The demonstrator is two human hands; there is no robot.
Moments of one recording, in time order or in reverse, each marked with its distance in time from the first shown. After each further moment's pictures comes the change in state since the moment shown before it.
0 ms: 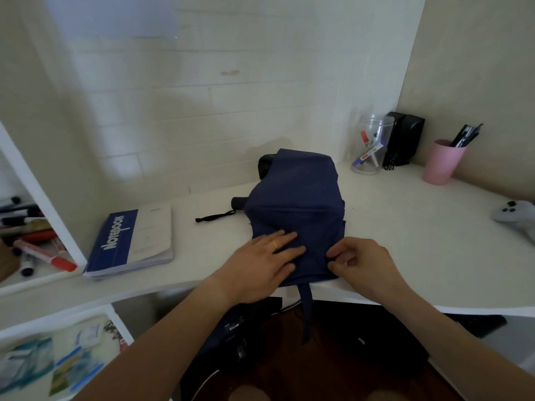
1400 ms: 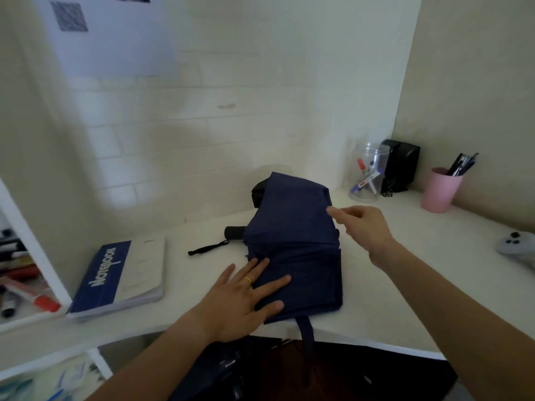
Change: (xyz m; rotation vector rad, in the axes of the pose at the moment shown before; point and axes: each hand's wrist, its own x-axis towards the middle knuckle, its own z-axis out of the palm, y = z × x) left_hand -0.004 -0.024 0.004 0.024 -0.220 -0.185; right_hand 0.109 -0.027 -0.047 0.476 0.159 0.141
